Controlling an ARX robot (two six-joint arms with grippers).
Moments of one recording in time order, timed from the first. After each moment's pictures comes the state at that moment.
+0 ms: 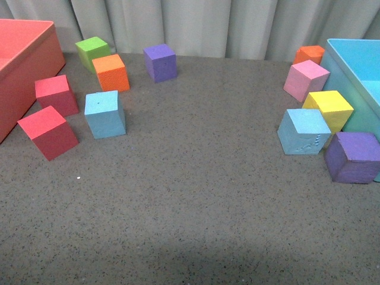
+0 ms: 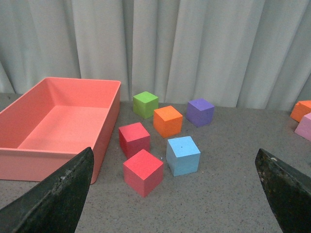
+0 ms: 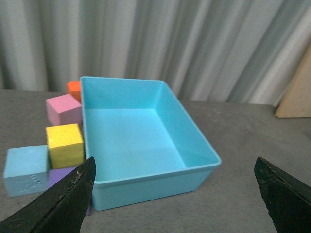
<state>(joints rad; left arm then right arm) 0.00 0.00 0.02 0.00 0.00 0.00 0.08 0.54 0.09 0.34 0.40 -0.18</state>
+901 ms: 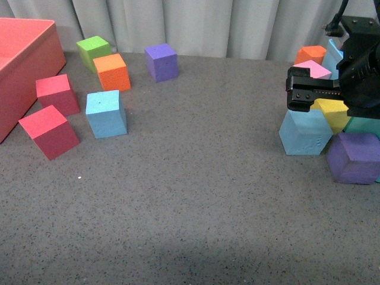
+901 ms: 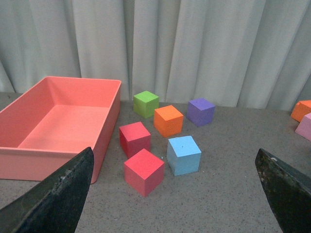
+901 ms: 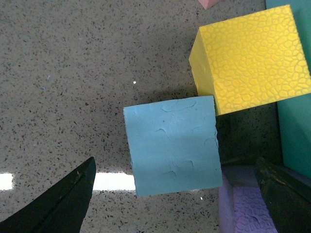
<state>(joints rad) 0.00 0.00 0.02 0.00 0.00 0.00 0.17 2.03 1.15 -0.10 0.08 0.23</state>
